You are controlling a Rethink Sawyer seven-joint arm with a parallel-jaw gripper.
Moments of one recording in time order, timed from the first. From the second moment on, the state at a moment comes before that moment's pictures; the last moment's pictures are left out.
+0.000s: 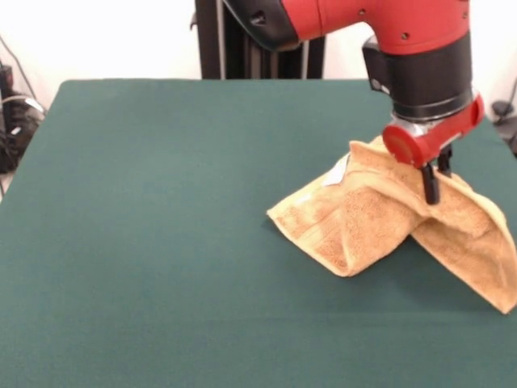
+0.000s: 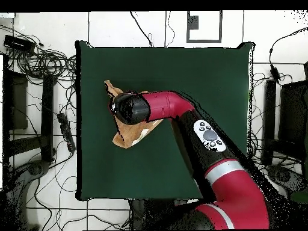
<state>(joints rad) -0.39 -0.48 0.57 1.53 -0.35 0.53 1.31</state>
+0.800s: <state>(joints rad) -0.33 -0.55 0.56 1.51 -0.39 0.54 1.31</state>
